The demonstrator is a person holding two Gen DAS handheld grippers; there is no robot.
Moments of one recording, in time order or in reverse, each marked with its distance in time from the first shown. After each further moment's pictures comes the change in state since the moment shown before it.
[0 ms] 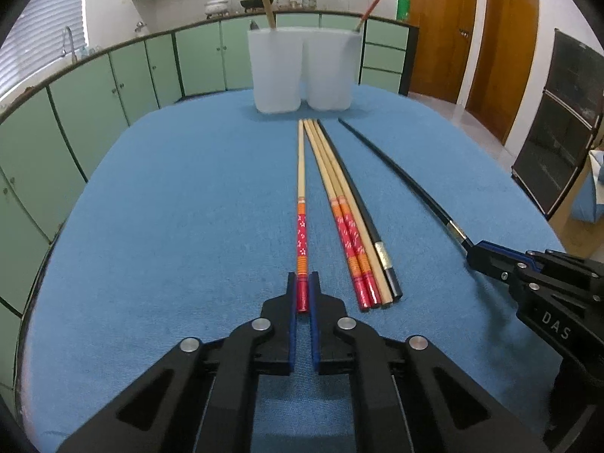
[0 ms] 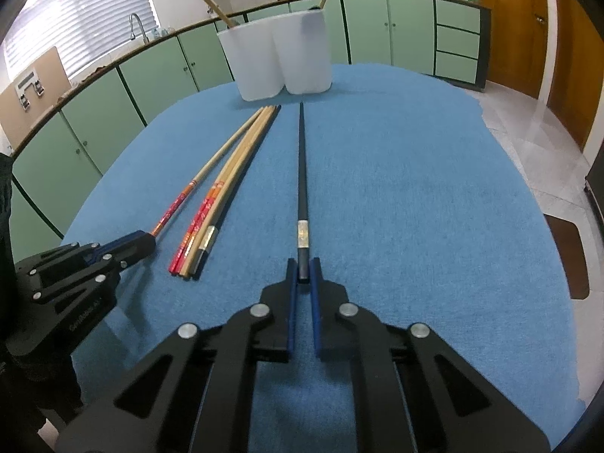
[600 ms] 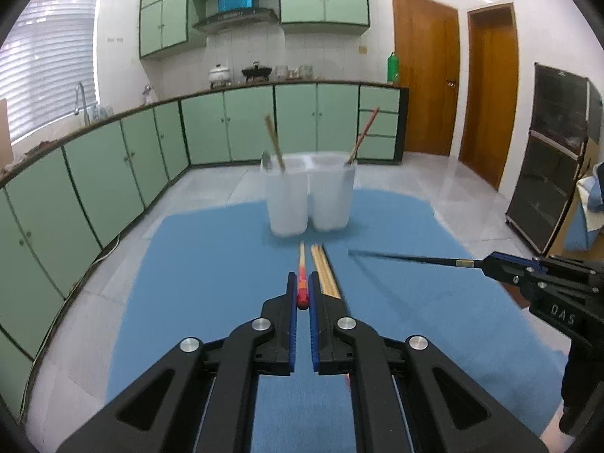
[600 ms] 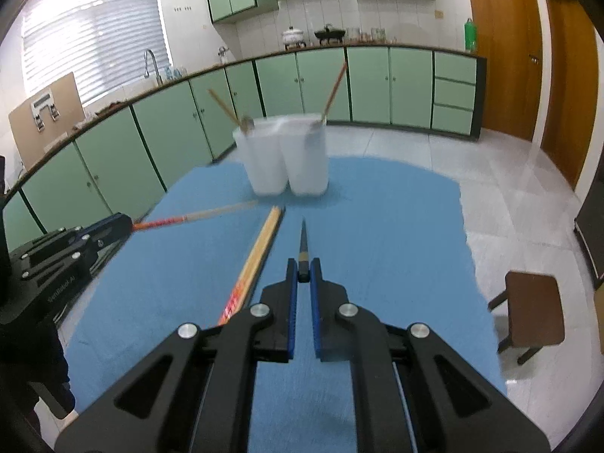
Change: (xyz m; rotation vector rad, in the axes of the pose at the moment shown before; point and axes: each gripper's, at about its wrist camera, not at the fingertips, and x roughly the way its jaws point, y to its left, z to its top) left arm -0.094 0.013 0.080 0.035 -0.255 0.000; right arm -0.087 0.000 0.076 -0.041 -0.187 0.000
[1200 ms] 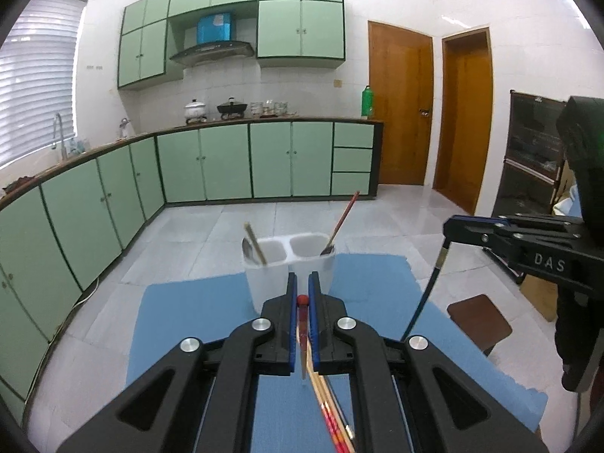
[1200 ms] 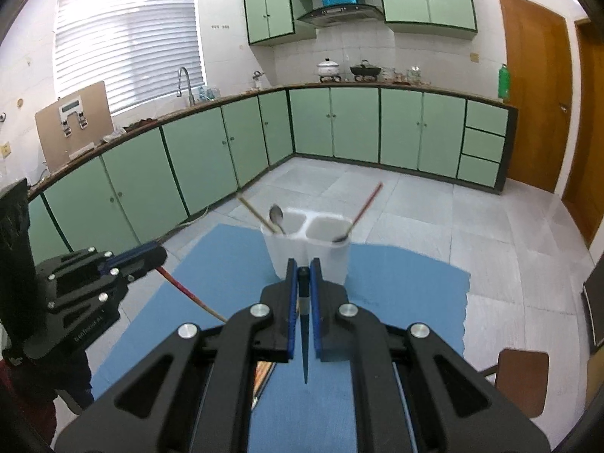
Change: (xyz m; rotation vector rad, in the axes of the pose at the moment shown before) left arm -0.007 0.008 0.089 0.036 -0.118 -0.103; right arm -0.020 0.005 0.128 -0.115 -0.085 0.089
